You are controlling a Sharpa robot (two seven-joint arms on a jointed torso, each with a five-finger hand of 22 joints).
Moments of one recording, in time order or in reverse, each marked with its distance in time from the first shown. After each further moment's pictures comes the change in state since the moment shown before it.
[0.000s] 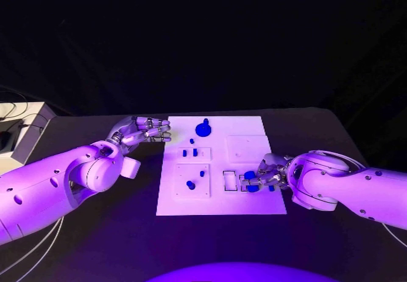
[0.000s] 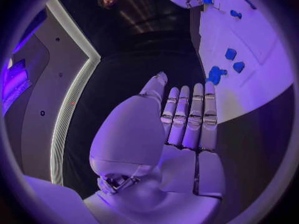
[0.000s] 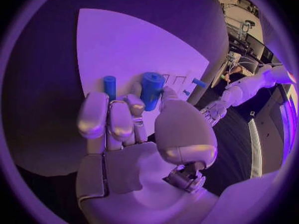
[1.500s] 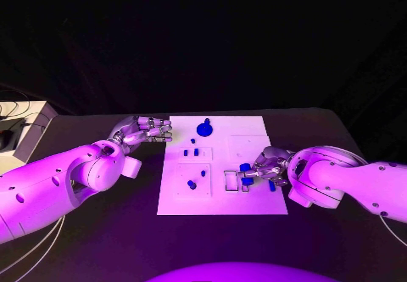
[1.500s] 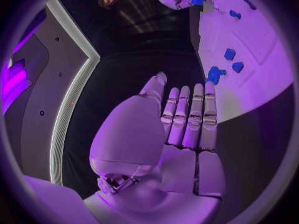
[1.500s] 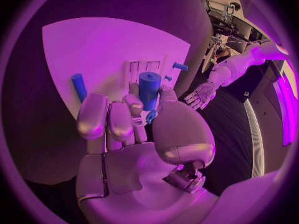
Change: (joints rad) left arm 0.000 -0.001 0.000 0.001 0.001 0.000 -0.007; left_hand 0.000 0.000 -0.008 0.008 0.000 -0.003 0.003 0.000 0.000 -0.004 0.004 0.000 0.000 -0.007 0.000 0.000 0.000 0.000 0.000 0.000 0.000 -0.007; right arm 0.057 -0.012 -0.002 0.075 0.181 -0.087 0.020; right_hand 0.017 0.059 -0.070 -0.101 0.235 -0.005 -0.002 -0.002 -0.004 0.002 0.002 0.000 -0.002 0.000 0.000 0.000 0.002 -0.001 0.004 -0.004 0.014 0.000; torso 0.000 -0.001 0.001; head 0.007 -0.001
